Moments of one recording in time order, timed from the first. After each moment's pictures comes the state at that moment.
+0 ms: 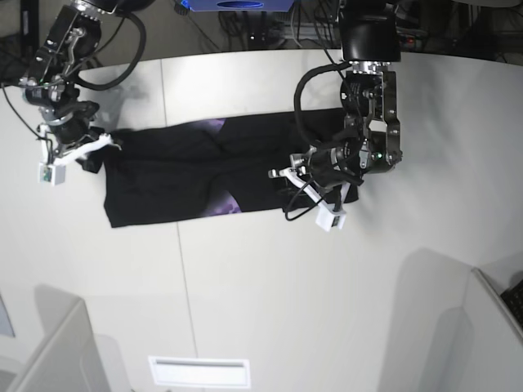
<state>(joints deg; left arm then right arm) -1.4 2.1 -4.1 89.4 -34.7 -9.1 63.8 -13.8 2.9 30.5 106.3 23.3 17.4 -52.0</state>
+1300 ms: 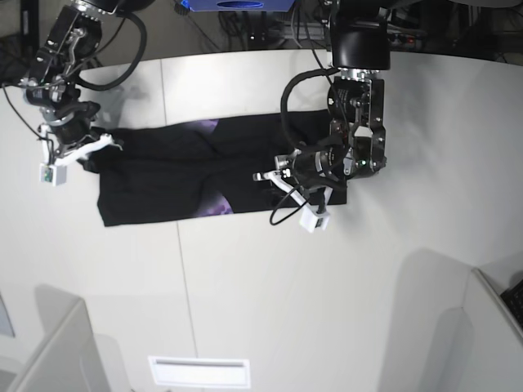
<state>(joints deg) -3.4 4.1 -1.8 84.9 -34.5 -7.4 63.4 -13.6 2.7 30.3 106.3 23.2 17.4 -52.2</state>
